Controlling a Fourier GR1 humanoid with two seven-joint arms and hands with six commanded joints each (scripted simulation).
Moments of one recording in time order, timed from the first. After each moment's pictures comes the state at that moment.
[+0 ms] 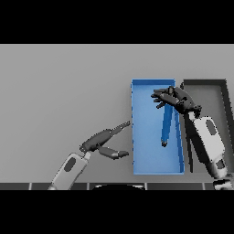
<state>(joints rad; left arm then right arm) -0.16 0.10 -0.50 -1.62 -0.14 -0.36 0.09 -0.53 -0.55 0.26 -1.35 -0.75 0.02 0.61</state>
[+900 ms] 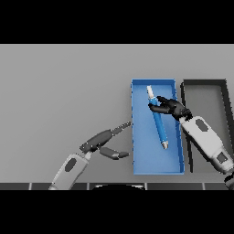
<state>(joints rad) -0.16 0.10 -0.50 -1.62 -0.13 -0.36 0.10 -0.66 -0.70 0.72 -1.18 -0.75 -0.02 0.59</state>
